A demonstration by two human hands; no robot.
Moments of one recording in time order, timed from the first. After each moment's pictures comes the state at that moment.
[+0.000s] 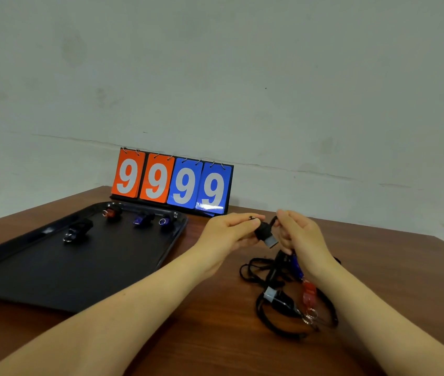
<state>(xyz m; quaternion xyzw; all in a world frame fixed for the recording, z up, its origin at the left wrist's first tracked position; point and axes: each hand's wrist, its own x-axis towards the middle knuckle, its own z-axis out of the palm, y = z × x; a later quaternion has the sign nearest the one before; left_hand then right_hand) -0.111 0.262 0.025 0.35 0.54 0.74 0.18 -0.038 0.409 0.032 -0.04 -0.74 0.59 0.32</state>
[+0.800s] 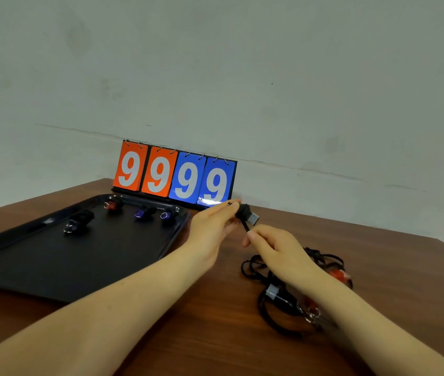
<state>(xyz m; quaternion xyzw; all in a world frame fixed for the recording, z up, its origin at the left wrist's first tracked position) -0.126 0.261 0.020 0.21 0.45 0.86 0.14 -0.040 0.386 0.017 0.04 -0.93 0.27 0.26</state>
